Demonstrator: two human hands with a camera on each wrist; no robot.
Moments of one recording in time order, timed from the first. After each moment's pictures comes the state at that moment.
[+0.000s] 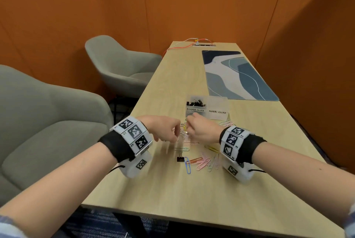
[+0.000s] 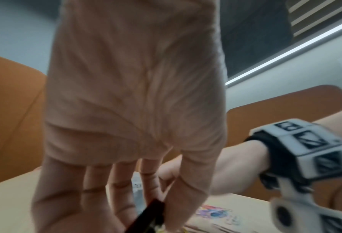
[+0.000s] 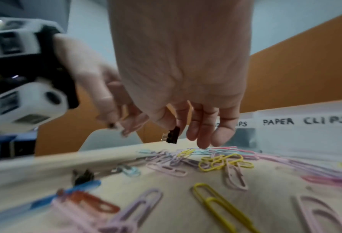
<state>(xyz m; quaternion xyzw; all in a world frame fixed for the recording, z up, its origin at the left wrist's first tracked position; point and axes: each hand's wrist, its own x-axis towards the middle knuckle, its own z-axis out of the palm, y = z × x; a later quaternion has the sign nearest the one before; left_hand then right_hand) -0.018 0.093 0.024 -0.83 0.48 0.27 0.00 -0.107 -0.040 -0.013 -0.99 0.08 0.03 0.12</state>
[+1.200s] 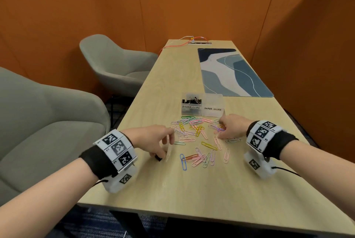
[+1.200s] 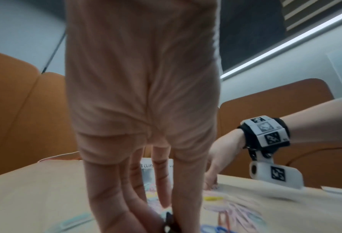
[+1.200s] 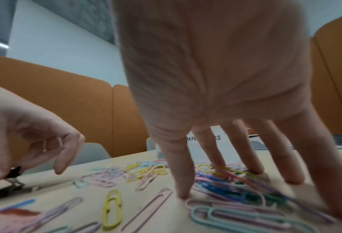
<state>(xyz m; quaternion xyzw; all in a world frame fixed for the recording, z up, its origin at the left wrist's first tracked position) -0.028 0.124 0.003 -0.81 0.51 0.29 -0.04 -0.155 -0.117 -0.016 -0.96 0.25 0.15 0.05</state>
